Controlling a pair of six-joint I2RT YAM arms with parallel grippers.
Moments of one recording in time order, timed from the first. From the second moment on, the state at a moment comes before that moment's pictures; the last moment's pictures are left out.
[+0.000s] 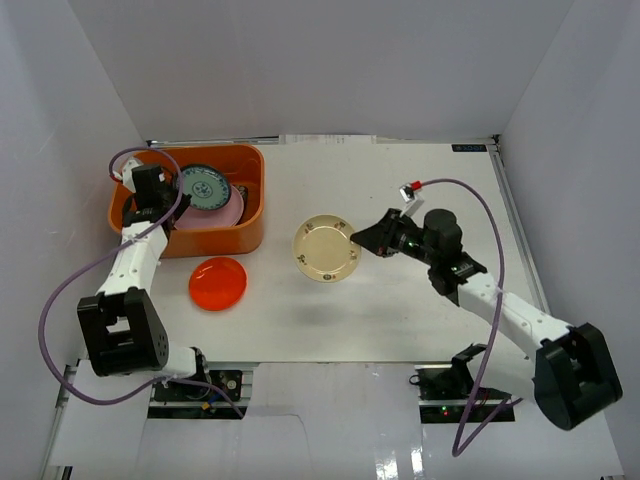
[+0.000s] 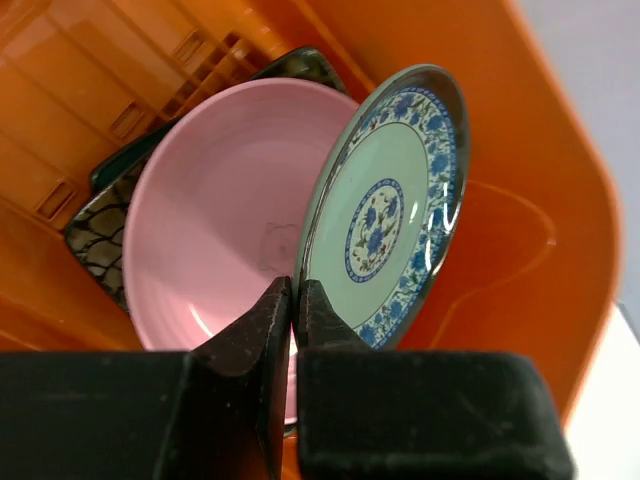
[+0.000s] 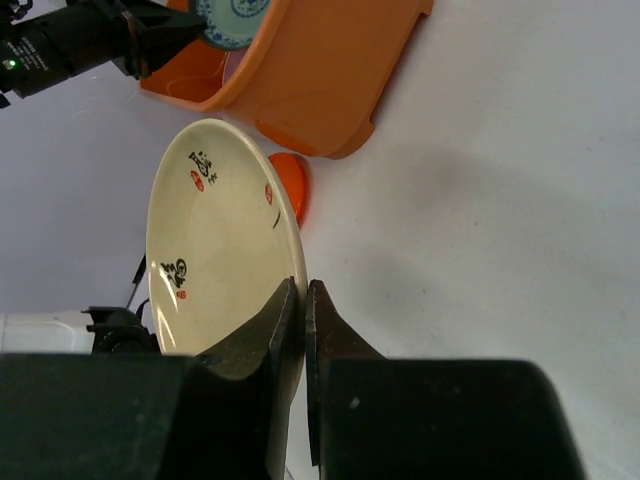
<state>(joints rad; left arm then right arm) 0.14 1.39 1.06 -0.24 -0.11 -0.72 0.48 1.09 0.57 0.33 -0.47 0.72</state>
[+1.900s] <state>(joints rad) -0.20 0.74 1.01 -0.23 0.24 -0.53 0.98 2.25 1.82 0.30 0.11 0.38</state>
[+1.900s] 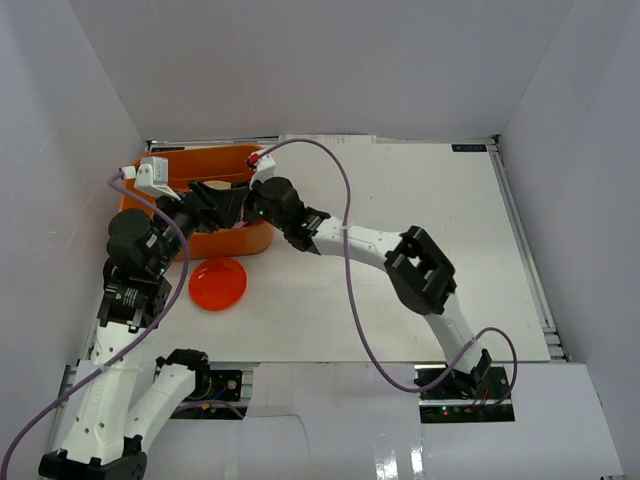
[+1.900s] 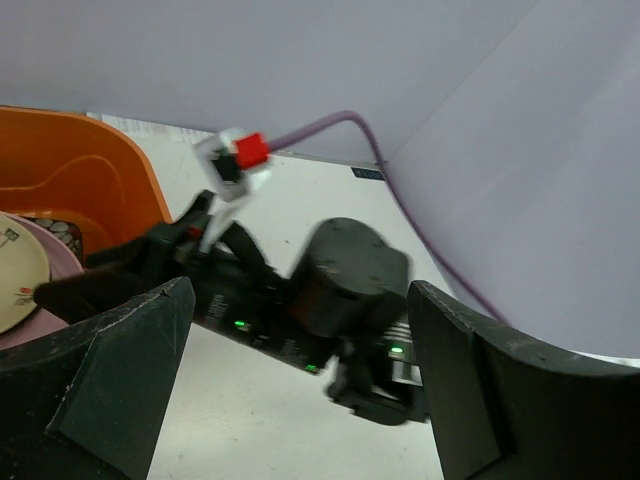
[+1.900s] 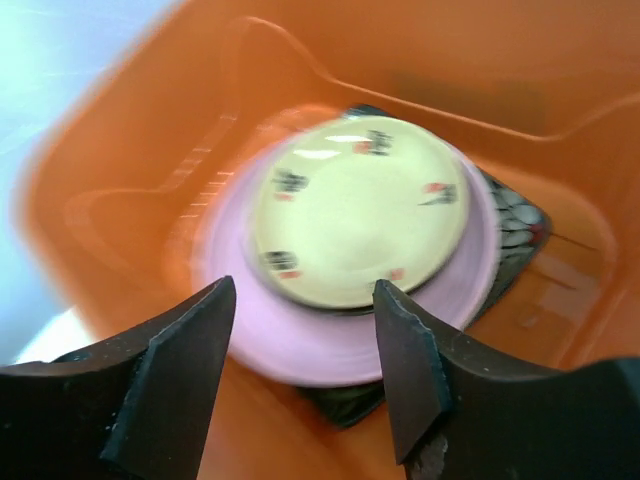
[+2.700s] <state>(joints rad) -0.28 0.61 0.86 -0.26 0.18 -0.44 1.09 1.93 0.93 0.57 0.04 0.85</state>
